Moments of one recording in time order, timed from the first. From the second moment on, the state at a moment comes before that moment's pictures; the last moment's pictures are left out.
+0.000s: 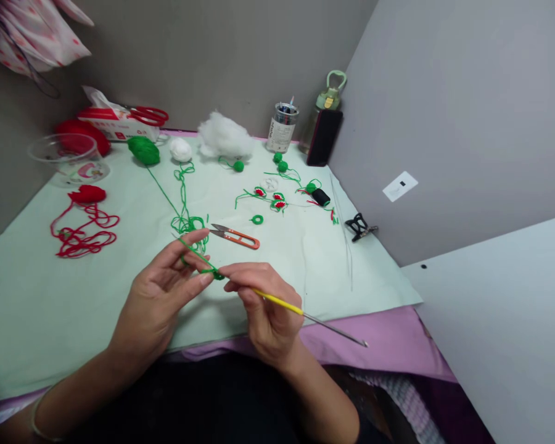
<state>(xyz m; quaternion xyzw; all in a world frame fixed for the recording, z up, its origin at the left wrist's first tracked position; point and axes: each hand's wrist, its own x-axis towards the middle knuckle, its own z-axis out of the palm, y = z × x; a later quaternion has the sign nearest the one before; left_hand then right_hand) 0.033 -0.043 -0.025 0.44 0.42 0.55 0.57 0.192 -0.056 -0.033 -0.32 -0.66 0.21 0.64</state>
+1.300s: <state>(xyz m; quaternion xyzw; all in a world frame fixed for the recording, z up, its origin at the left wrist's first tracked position) 0.031 -0.042 -0.015 0.38 0.38 0.48 0.69 0.188 -0.046 -0.033 -0.33 -0.54 0.40 0.66</state>
